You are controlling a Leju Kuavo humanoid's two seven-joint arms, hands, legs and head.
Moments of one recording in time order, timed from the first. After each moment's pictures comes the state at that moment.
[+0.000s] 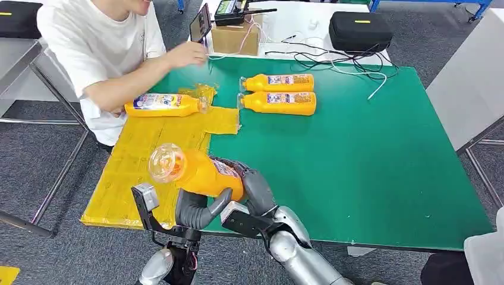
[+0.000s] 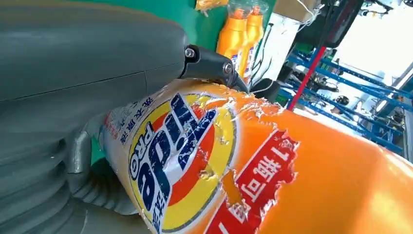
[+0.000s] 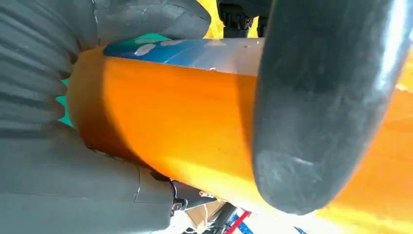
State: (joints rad) left arm -0.02 -0.16 -0.46 -1.46 0.49 0.24 -0.42; right arm -0.34 0.15 0.66 -1.04 0.40 -0.29 -0.46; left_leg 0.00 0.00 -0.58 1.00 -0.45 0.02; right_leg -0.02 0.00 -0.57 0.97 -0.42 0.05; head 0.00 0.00
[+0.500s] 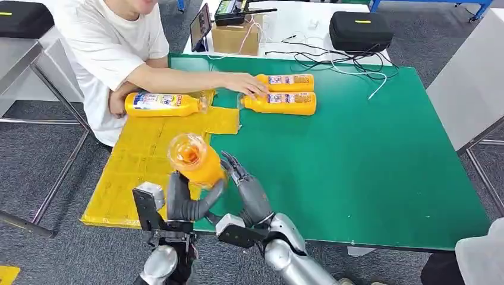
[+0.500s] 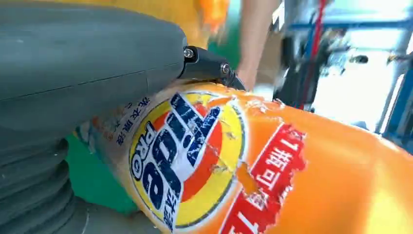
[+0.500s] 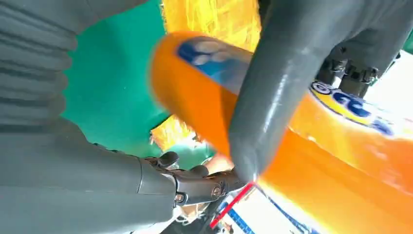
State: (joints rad) left arm -0.06 -0.15 -0.44 -1.43 0.17 0.50 -0.44; right arm -0.31 0.16 0.69 -1.02 0.40 -0.44 -0.52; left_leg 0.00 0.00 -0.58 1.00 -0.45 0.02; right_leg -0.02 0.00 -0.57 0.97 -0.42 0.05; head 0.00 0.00
